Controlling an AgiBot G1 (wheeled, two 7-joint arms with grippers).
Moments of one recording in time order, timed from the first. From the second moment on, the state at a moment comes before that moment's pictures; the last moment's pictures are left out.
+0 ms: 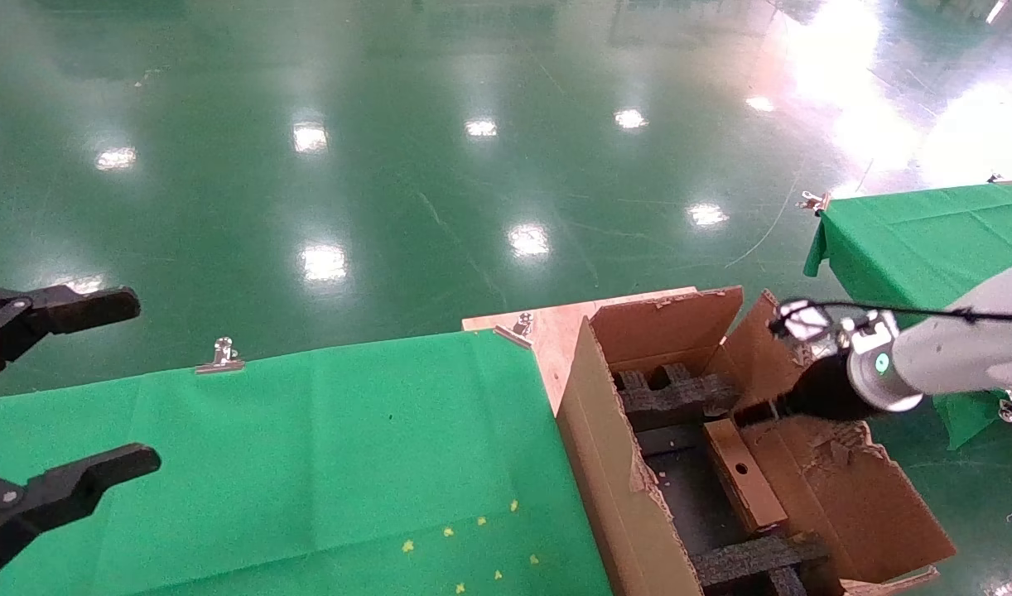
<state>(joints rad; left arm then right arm) -1.06 0.56 0.35 -1.22 0.64 1.42 -0.13 1.80 -0.68 -1.82 0.63 -1.26 -0.81 1.14</state>
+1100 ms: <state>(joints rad) -1.06 0.56 0.35 -1.22 0.64 1.42 -0.13 1.99 -0.47 -1.52 1.12 -0.87 -1.03 0.83</state>
